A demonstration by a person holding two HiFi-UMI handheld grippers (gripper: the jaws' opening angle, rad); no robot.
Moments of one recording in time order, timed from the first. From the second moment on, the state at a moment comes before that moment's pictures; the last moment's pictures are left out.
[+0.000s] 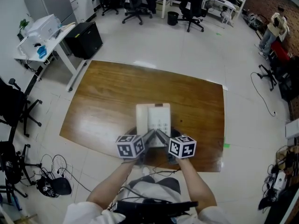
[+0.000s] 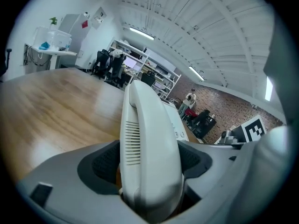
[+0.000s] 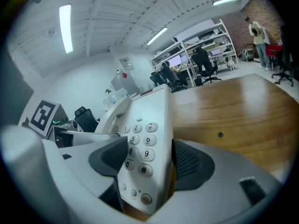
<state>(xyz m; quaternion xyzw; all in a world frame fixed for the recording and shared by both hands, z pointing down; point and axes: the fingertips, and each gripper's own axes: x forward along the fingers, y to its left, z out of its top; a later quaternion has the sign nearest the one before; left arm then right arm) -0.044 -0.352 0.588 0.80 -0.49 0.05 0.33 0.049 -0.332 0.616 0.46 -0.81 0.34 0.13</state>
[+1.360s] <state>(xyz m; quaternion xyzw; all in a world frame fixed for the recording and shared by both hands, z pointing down) -0.059 -0.293 0.346 0.85 -0.50 -0.10 0.11 0.034 -0.291 0.367 0.48 -0.87 0.08 0.02</state>
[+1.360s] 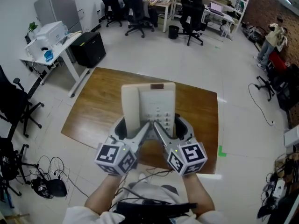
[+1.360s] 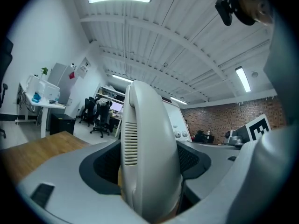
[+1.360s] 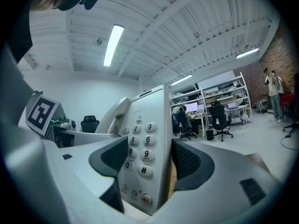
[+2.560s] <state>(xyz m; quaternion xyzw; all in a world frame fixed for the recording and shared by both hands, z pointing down) -0.065 -0.263 0.265 0.86 -0.49 -0.13 0.03 0.025 -0.263 0.285 0.49 -0.87 0.01 -0.02</state>
